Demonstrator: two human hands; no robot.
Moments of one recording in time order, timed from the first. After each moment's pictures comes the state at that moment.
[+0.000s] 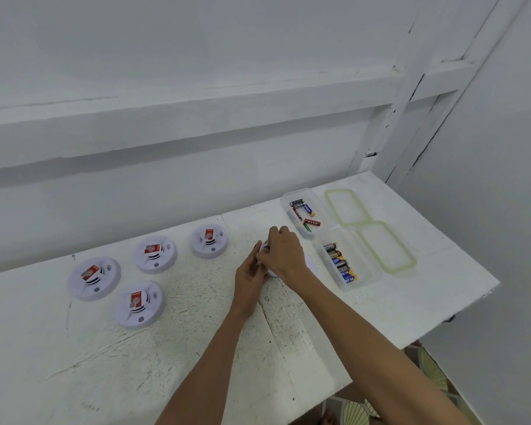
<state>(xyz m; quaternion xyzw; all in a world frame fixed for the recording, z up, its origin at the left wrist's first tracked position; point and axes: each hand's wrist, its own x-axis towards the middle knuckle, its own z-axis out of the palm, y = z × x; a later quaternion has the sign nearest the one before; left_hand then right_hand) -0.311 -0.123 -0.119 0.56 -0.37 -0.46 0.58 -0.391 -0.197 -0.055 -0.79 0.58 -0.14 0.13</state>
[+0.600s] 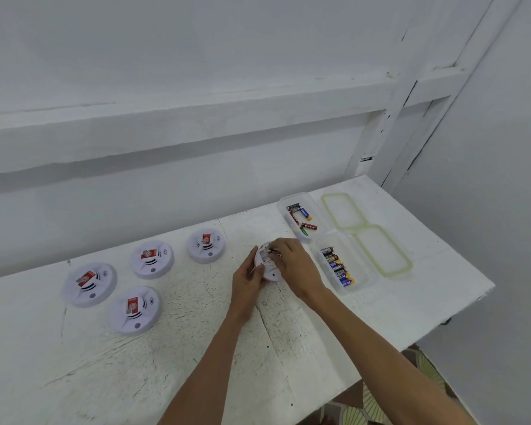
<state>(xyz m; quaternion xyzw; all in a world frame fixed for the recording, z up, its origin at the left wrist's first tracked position) -0.311 -0.123 -0.117 0.54 -0.34 -0.49 0.60 -0.440 -0.186 -0.070 -0.84 0.45 -0.26 0.16</state>
